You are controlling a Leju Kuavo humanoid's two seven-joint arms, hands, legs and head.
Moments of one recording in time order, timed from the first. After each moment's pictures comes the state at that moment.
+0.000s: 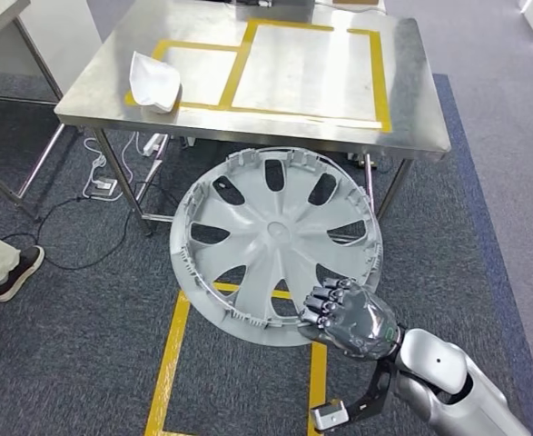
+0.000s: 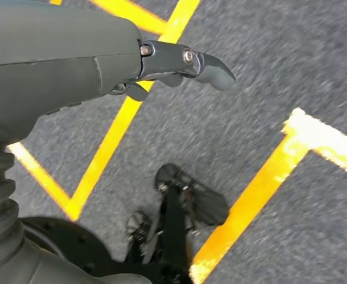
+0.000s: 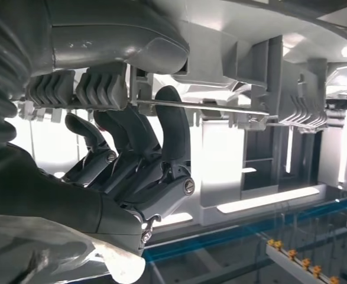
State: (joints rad) left arm -0.08 -0.15 1.11 -0.23 -0.62 0.25 -0.47; right arm -0.19 -0.36 0.62 -1.66 1.02 -0.47 -0.45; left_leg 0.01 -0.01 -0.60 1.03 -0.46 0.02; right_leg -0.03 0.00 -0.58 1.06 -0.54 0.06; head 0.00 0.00
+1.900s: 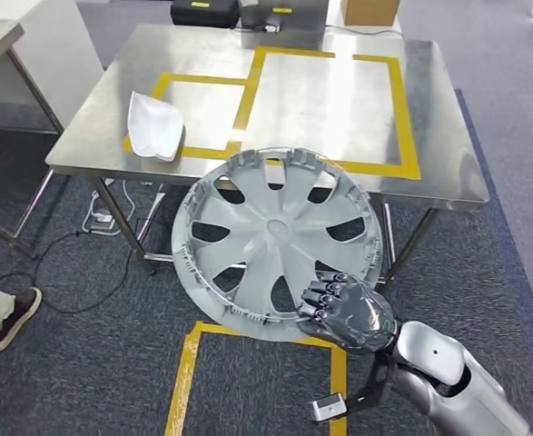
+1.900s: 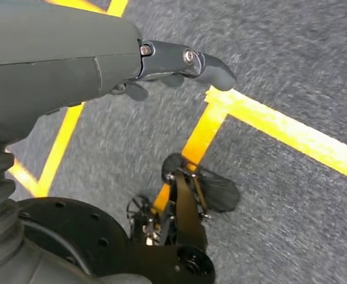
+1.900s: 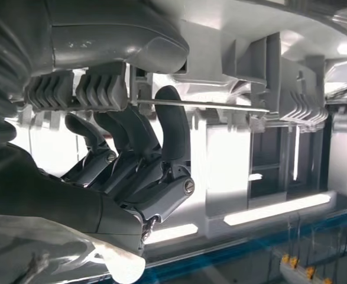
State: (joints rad) left arm -0.08 -0.17 1.10 -0.23 -0.64 0.24 -0.47; right arm -0.21 -0.36 0.64 -1.66 1.00 -0.43 -0.44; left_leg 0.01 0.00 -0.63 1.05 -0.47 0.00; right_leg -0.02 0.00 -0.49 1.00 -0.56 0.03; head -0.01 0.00
